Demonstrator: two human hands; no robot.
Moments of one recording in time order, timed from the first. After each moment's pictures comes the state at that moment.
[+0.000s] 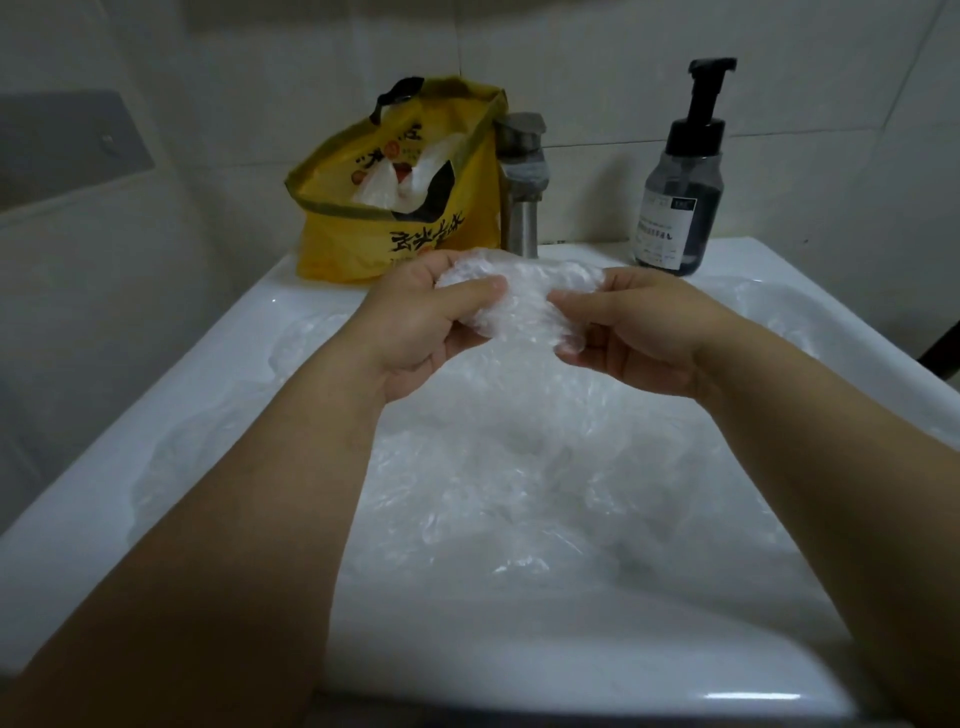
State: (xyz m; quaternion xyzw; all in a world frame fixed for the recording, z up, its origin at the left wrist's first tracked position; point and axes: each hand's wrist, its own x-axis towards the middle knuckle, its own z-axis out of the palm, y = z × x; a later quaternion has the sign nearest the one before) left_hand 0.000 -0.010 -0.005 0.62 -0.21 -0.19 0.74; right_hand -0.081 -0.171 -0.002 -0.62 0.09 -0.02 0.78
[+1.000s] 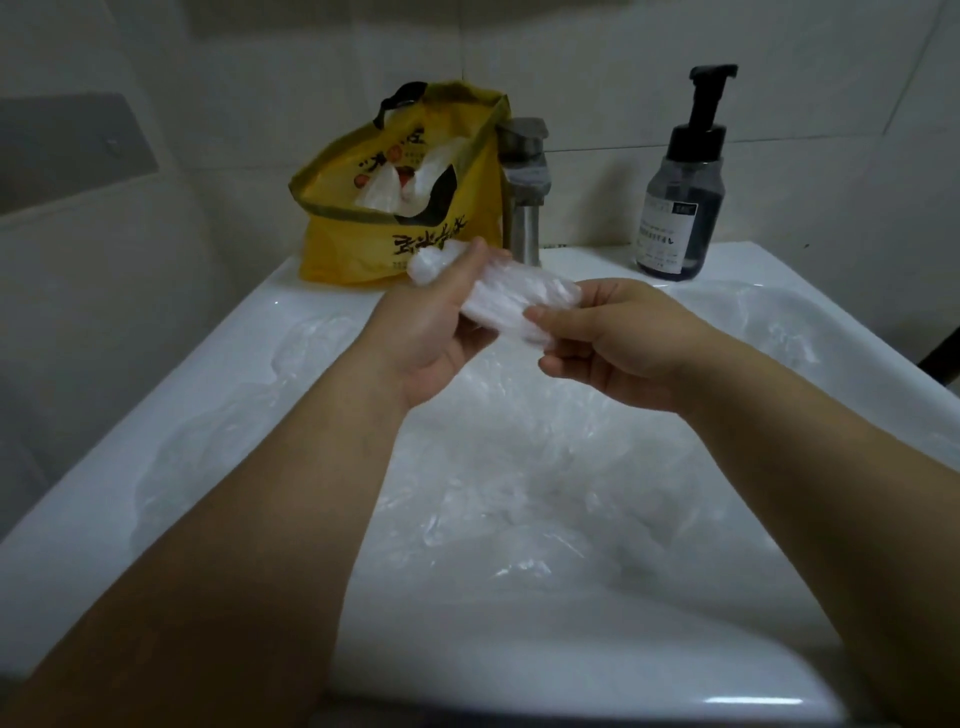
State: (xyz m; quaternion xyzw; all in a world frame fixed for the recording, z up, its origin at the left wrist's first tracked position) left_hand -0.006 -0.019 -0.006 0.54 -0.16 -0.20 0.80; right_hand -0.081 -0.154 -0.003 -0.63 0.07 -0.02 0.77
